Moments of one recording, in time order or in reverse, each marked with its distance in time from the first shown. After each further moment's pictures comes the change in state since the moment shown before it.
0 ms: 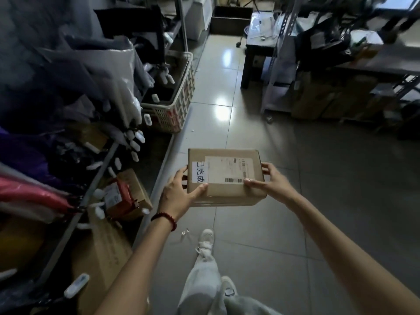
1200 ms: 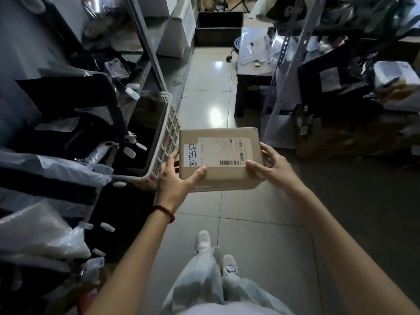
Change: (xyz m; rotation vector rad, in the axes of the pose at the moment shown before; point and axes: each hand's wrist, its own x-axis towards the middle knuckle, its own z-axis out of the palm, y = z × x) left_hand 0.488 0.209 0.014 -0.218 0.129 0.049; right_hand 0.452 -0.161 -0.178 0.163 0.078 -0.119
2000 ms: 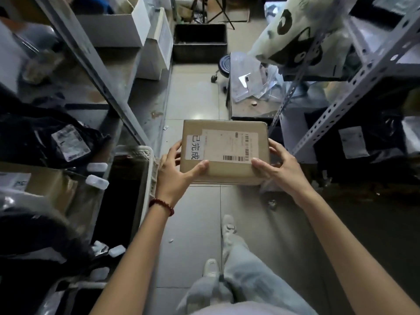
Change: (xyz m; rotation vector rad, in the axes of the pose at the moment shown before) left_hand 0.421 0.092 0.057 -0.080 -0.136 0.118; right_hand 0.374 -0.102 -0.035 0.046 0.173 0.021
